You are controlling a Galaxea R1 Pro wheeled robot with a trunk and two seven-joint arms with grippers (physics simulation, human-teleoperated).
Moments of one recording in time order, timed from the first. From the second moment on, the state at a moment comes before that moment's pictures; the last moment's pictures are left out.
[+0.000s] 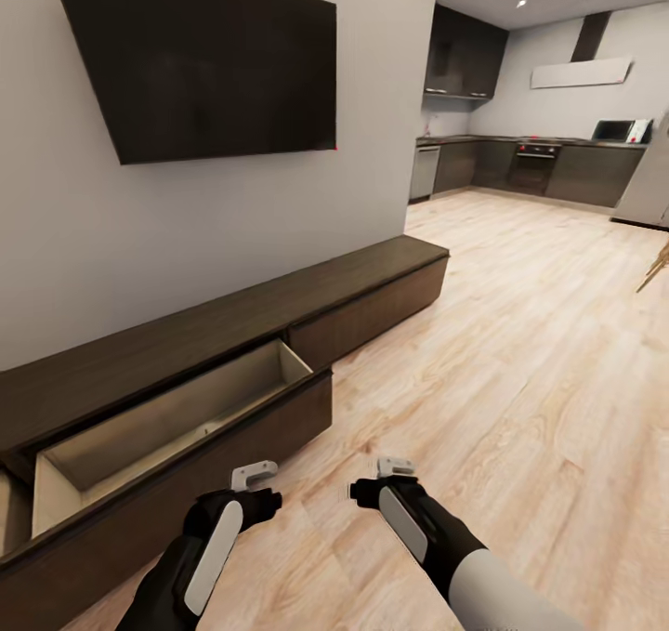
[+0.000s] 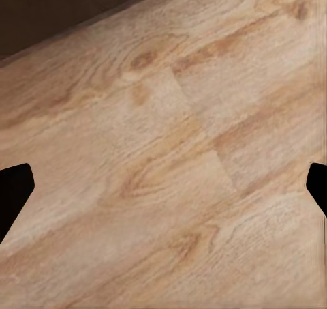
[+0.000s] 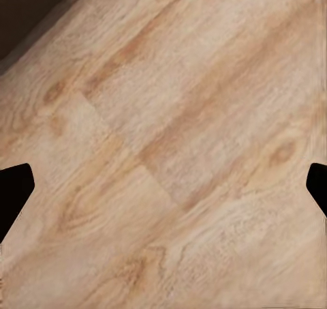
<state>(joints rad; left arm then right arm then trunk) -0.35 -0.10 -0.12 -1.19 0.45 0.79 0.41 -0.64 0.12 0.47 -0.62 -0.63 0.47 -0.35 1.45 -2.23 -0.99</state>
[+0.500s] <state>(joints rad) -0.35 -0.10 -0.12 -1.19 0.46 0.80 0.41 -0.63 0.08 0.35 -0.63 -0.63 0.39 -0.18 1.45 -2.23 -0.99</state>
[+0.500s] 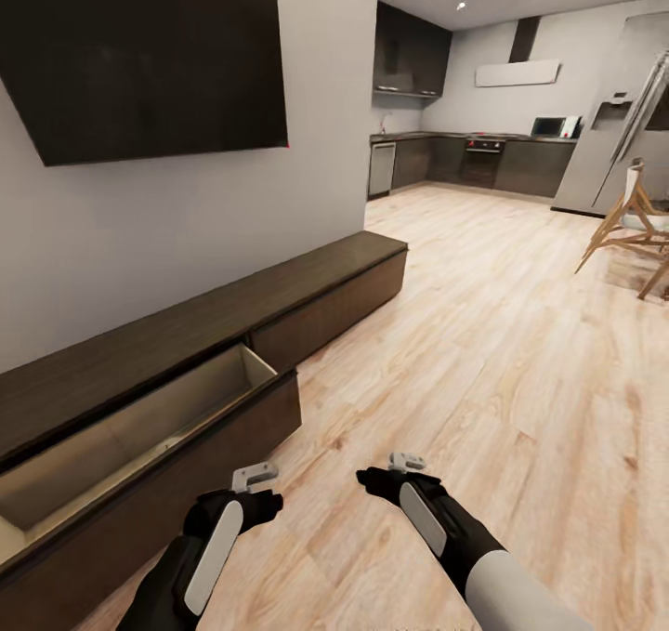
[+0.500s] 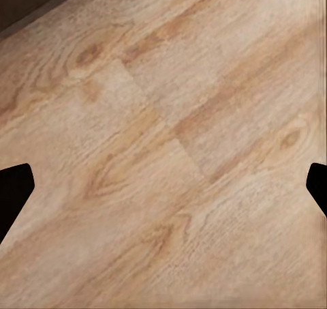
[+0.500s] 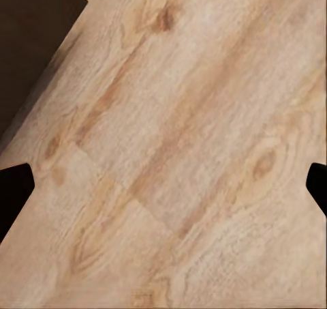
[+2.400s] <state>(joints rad) -0.35 -0.10 -0.17 -1.19 0.46 0.83 0.41 -0.62 -0.02 0.12 -0.63 -0.63 0.38 -0.17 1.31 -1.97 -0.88</state>
